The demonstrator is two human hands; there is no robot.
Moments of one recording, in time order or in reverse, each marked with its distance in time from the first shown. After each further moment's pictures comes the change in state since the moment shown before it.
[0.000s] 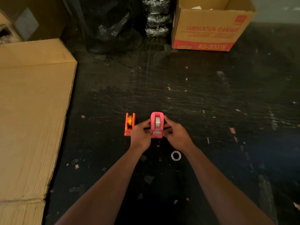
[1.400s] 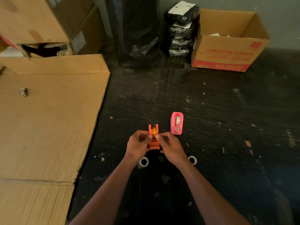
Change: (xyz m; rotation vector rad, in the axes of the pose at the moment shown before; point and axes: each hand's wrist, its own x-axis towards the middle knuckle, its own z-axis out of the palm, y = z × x) left_hand -0.069 -0.026 -0.080 -0.350 0.121 -0.126; right_hand -0.056 -0.074 0.070 0.367 -0.007 0.039
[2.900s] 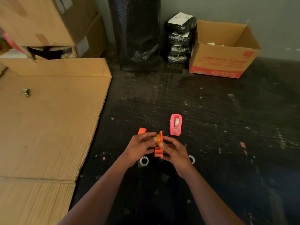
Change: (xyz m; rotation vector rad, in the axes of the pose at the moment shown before) left_hand -0.016 0.004 -0.016 -0.195 -0.335 -0.006; right_hand -0.036 0.013 -0.007 0.437 -0.044 0.073
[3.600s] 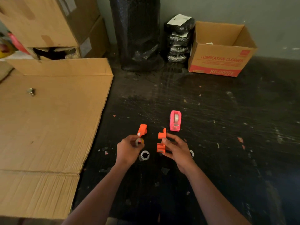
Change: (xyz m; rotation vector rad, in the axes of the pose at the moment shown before) left_hand -0.022 -0.039 -0.025 0.570 0.475 0.156; right_hand -0.017 -0.001 -0.004 0.030 0.054 0.038
